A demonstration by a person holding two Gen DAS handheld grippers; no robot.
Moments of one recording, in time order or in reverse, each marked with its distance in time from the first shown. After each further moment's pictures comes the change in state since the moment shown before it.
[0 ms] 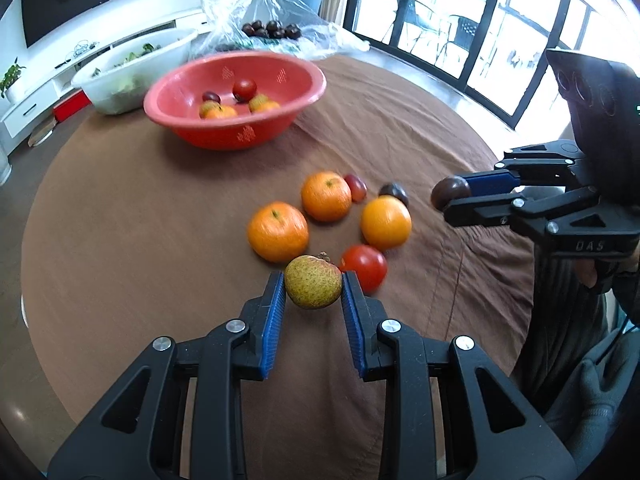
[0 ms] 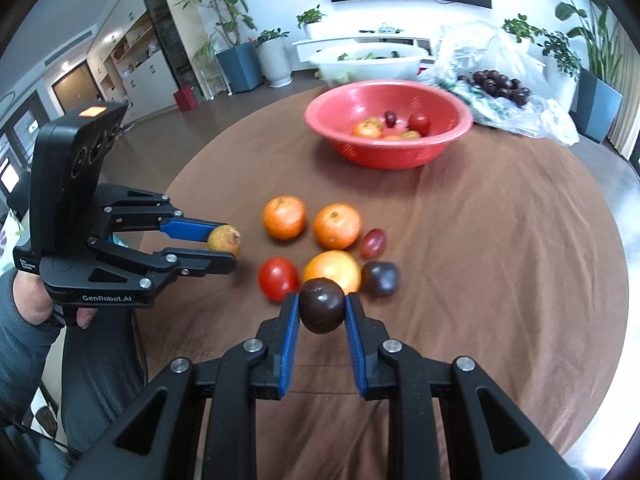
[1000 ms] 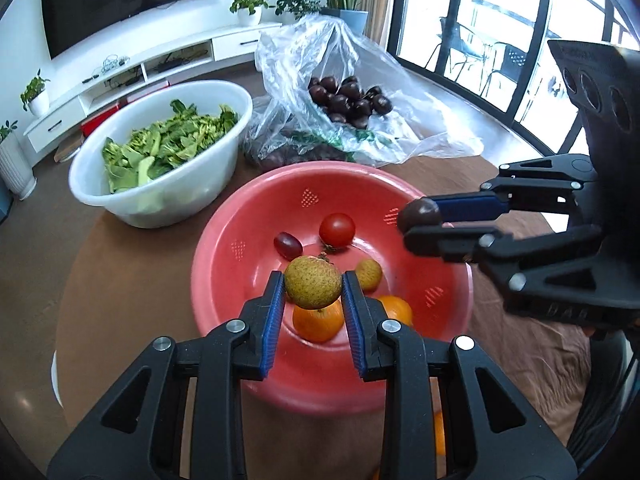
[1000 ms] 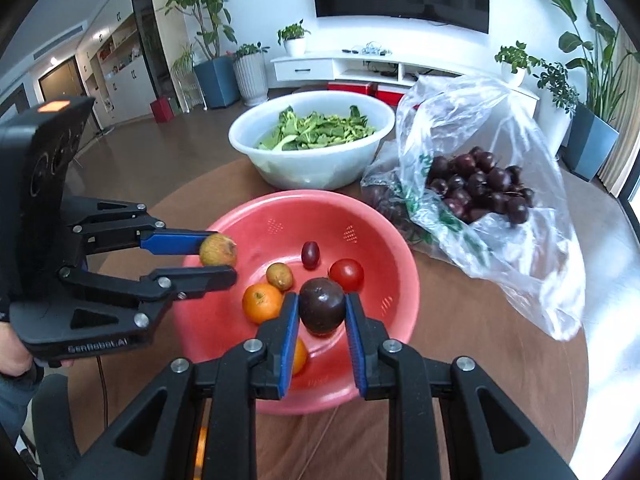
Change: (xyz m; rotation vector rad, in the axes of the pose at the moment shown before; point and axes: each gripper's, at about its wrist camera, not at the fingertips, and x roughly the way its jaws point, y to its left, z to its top) left arm 0.074 0.095 0.182 -0.057 -0.054 0.118; right arm 0.083 -0.075 0.174 -0.073 -0.016 -0.089
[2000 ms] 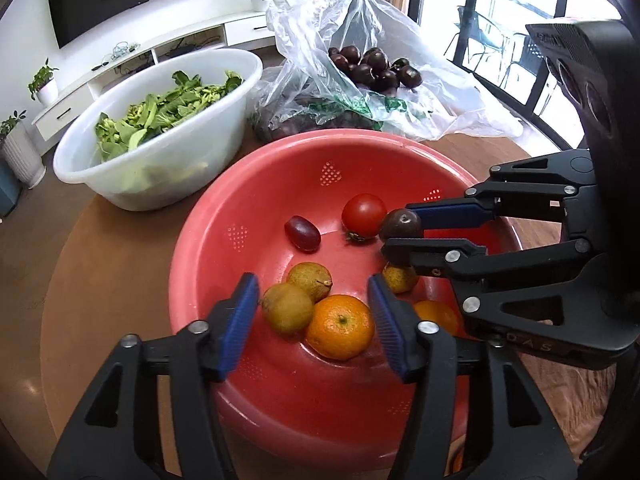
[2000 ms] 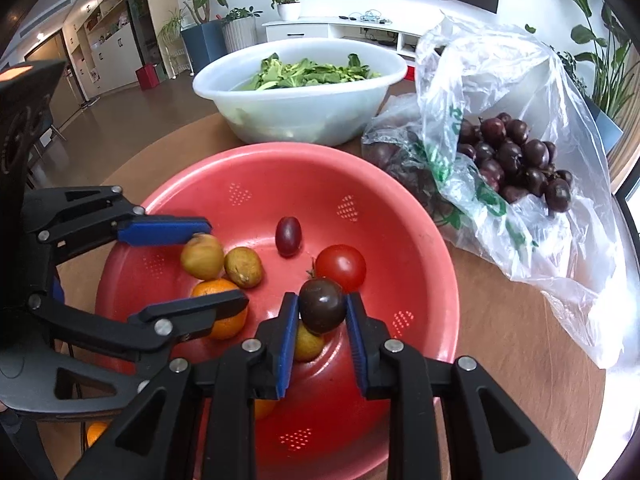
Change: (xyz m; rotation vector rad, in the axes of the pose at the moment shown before) left arm 0.046 0.006 -0.006 -0.014 0.034 0.057; right arm 0.062 -0.003 0.000 -0.014 0.099 -0.049
